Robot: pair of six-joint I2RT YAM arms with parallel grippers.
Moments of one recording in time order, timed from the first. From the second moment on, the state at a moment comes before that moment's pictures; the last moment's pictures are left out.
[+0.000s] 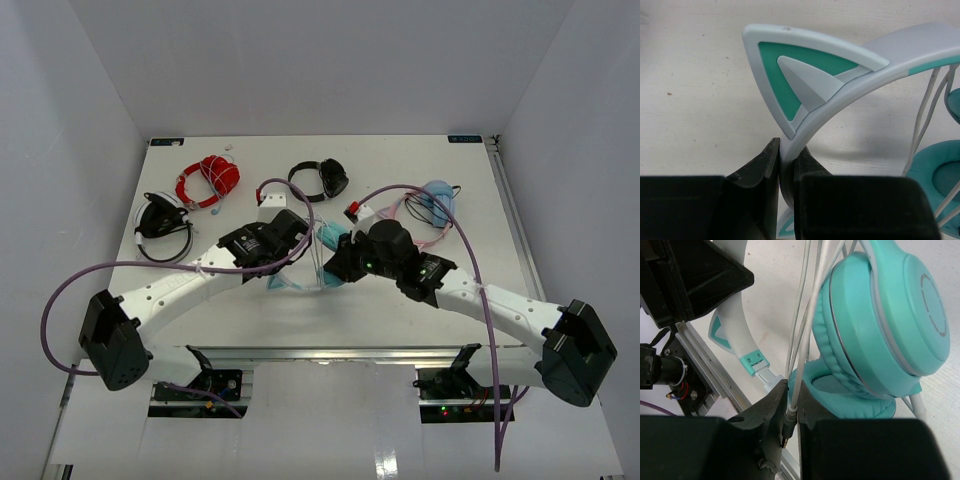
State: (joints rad) left arm -0.82 1.35 1.12 -0.77 -0.62 -0.67; right arm 0.87 1.22 0.79 -0.03 -0.16 0.43
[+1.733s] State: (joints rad) left arm -0.81 1.18 1.07 -0.68 -0.68 -0.56; right arm 0.89 1.21 1.21 -0.38 0.09 0.17
